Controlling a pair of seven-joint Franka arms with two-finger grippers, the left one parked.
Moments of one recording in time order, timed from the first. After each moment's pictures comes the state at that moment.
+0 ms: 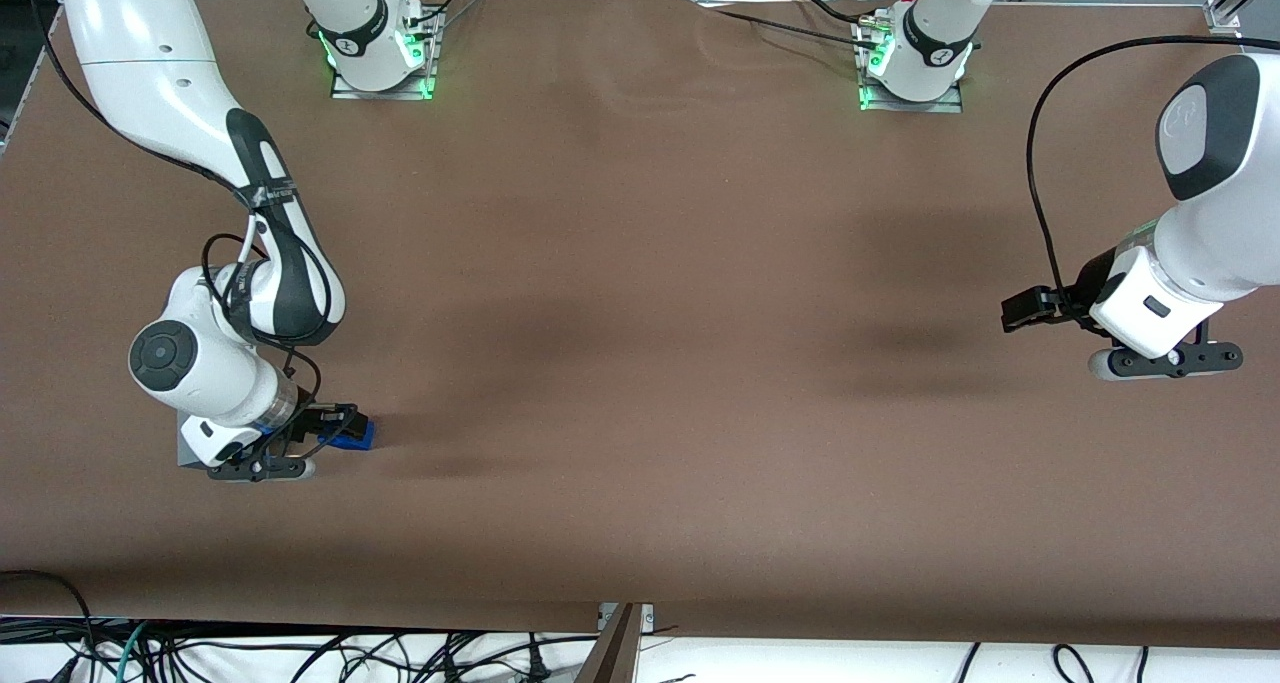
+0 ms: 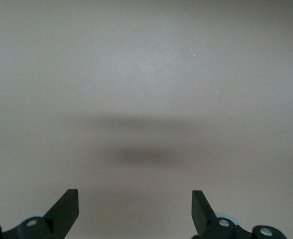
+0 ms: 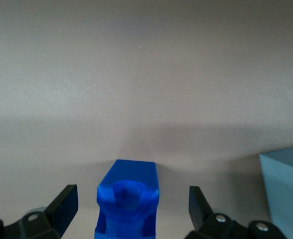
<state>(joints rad) 0.09 0.75 0.00 -1.49 0.02 2.36 0.04</state>
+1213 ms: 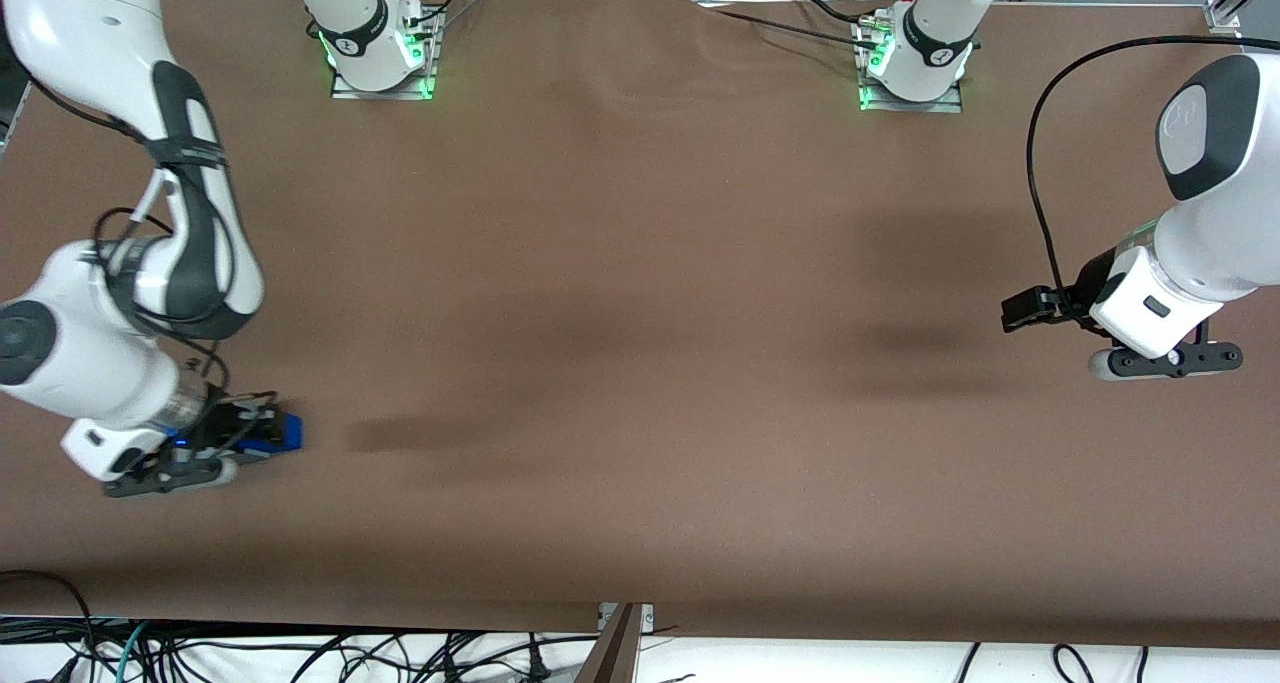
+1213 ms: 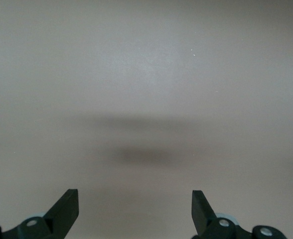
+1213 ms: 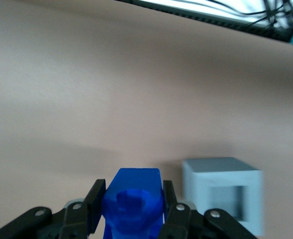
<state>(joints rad) 0.00 0.66 -0.02 -1.30 0.02 2.08 -0.26</state>
